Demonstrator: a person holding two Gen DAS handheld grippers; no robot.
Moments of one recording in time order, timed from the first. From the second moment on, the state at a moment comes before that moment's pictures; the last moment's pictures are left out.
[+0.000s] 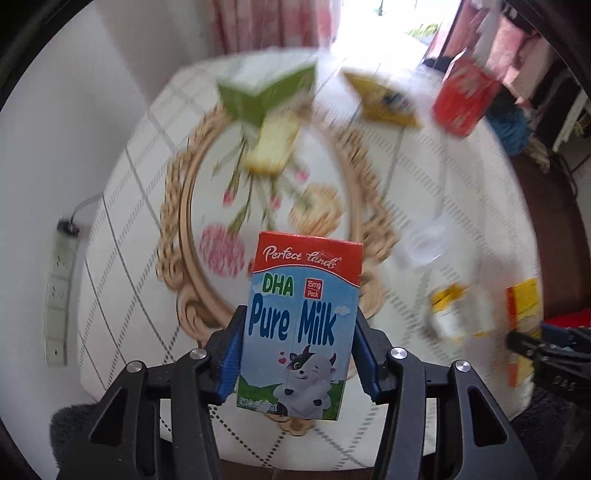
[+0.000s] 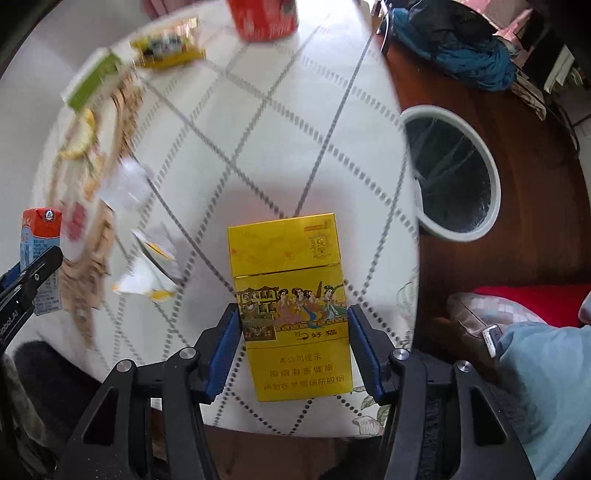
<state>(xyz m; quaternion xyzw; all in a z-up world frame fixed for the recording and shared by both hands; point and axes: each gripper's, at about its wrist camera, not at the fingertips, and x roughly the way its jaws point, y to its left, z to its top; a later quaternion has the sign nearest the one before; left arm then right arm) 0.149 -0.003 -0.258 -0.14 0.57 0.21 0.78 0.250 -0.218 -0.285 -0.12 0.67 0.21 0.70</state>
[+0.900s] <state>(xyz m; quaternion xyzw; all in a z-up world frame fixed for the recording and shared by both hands) 0.528 -0.230 -0.293 -0.16 0.65 -0.08 0.73 0.513 -0.460 -0.336 0.12 0.68 0.06 0.72</state>
